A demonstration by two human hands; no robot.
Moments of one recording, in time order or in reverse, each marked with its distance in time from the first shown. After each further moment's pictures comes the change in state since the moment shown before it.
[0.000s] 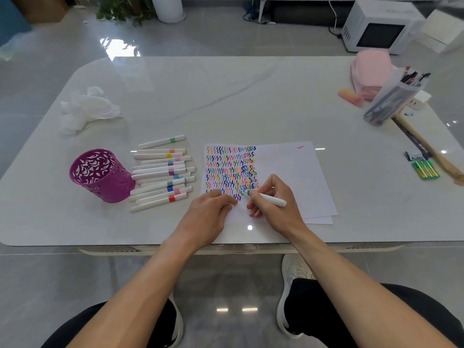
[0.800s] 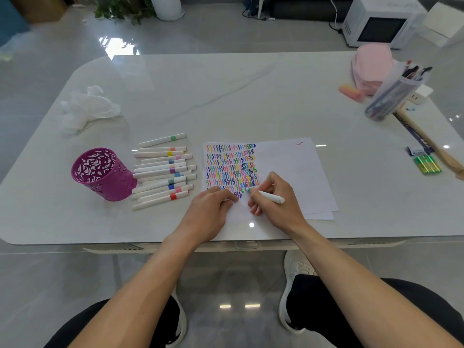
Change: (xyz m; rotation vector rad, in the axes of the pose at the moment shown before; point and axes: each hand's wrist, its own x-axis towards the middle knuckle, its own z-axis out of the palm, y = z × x) left_hand 0.002 0.003 -0.003 -0.063 -0.015 -0.072; right_hand 0.002 0.003 0.000 -0.057 0.008 -0.005
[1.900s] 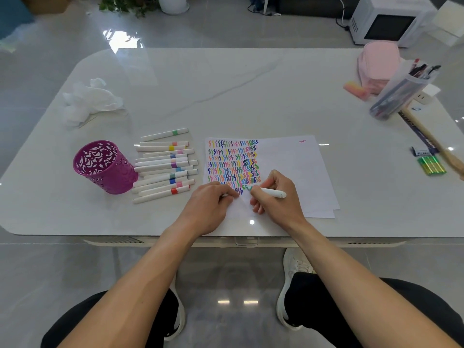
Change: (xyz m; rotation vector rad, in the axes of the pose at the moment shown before) left_hand 0.004 0.001 -0.002 0.001 0.006 -0.045; right_hand -0.002 -0.006 0.003 0.029 0.054 0.051
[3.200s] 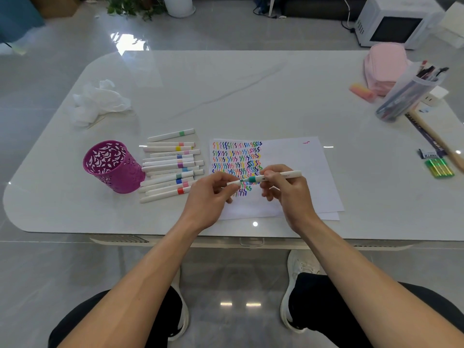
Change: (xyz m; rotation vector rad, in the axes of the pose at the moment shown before) left_hand 0.000 0.000 -0.008 -0.537 0.120 -0.105; right_hand 0.000 -0.021 -0.005 0.359 -0.022 0.001
